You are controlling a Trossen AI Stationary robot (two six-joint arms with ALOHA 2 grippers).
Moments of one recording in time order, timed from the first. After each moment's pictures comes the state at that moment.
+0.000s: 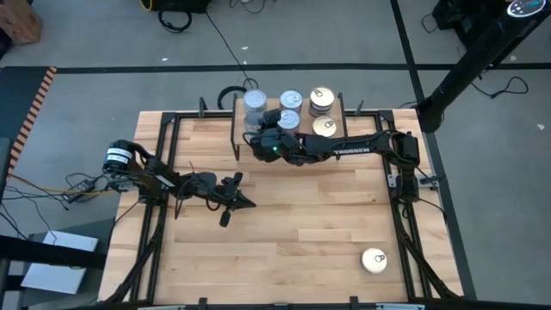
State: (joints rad) left arm -0.04 1.63 0.24 1.18 0.19 -0.06; right arm -0.13 1.95 1.55 -0.11 0.73 -0.89
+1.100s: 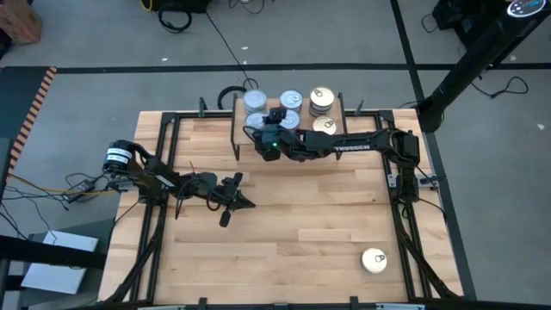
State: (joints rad) left arm -0.04 1.63 0.24 1.16 0.19 -0.06; right arm -0.17 1.95 1.55 -0.19 0.69 -0.65
